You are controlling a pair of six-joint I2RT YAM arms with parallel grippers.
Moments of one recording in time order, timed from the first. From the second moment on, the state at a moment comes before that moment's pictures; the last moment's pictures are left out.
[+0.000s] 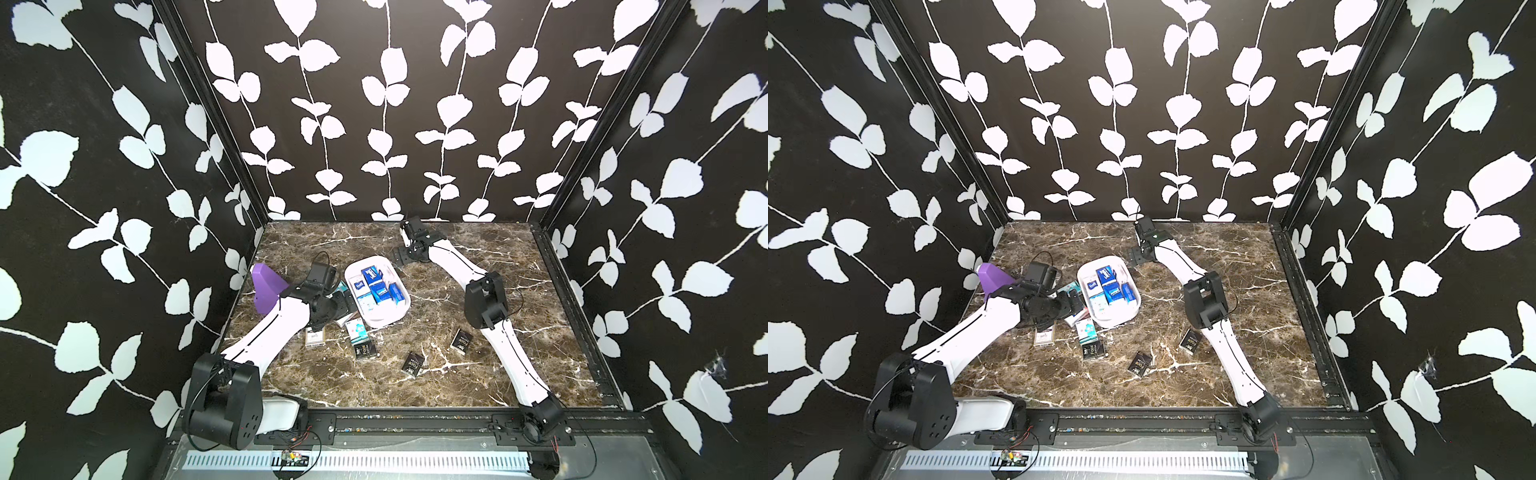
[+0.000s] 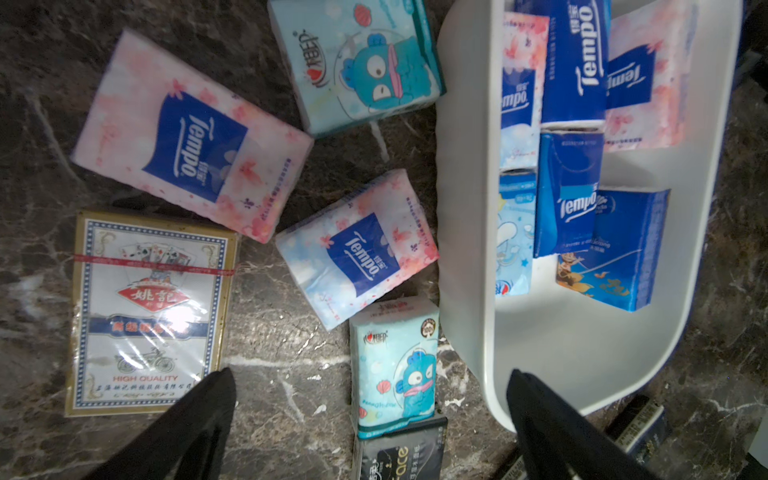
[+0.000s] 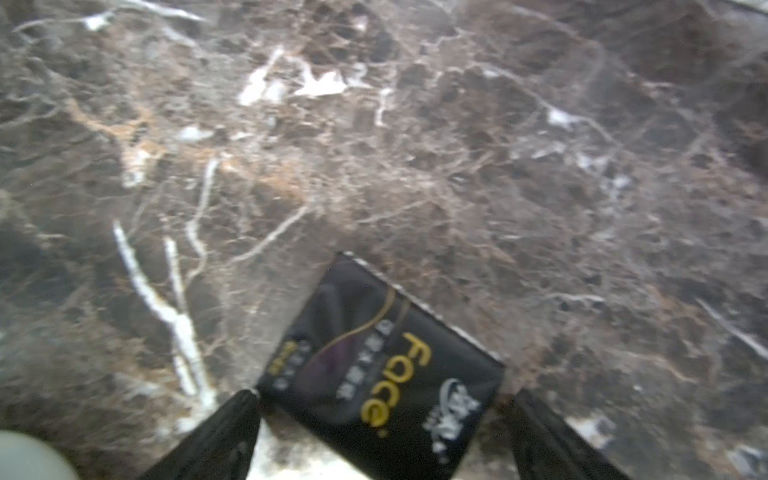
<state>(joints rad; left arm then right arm) -0.29 1.33 0.89 -0.70 0.12 -0.67 0.52 2.71 2.53 -0.80 0.05 0.15</state>
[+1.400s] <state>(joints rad) -0.29 1.35 0.91 -0.70 0.14 -0.65 0.43 2.58 2.39 -0.54 -0.09 0.35</state>
